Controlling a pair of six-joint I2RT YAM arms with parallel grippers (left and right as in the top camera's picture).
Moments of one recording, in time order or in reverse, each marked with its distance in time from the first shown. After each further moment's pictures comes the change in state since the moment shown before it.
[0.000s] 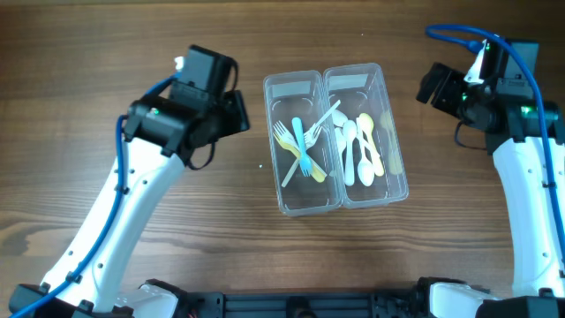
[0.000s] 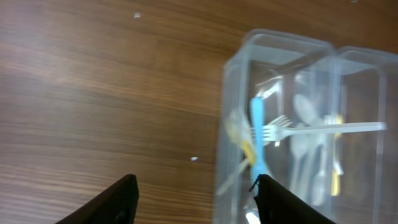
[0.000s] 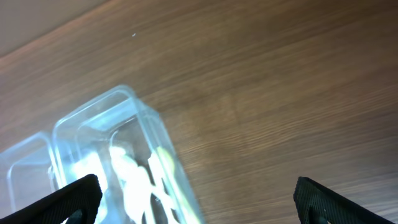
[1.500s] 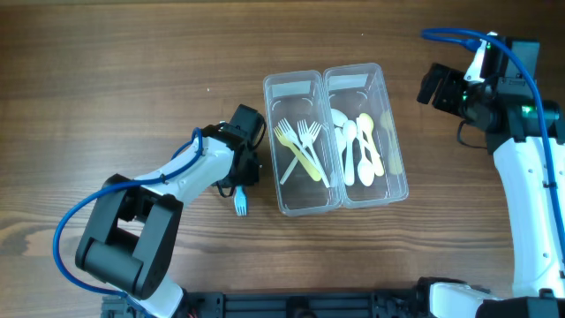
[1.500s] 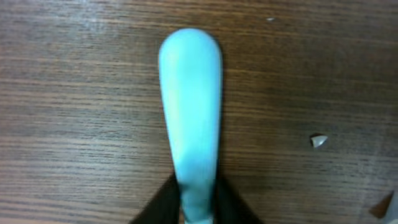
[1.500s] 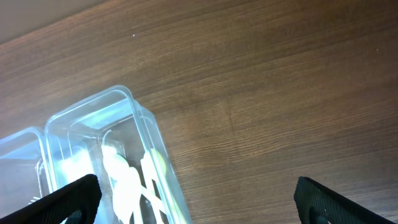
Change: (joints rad) left arm -0.058 0.322 -0.450 0.351 0.019 0.084; right arm 0.000 0.000 0.013 0.006 0.025 -0.076
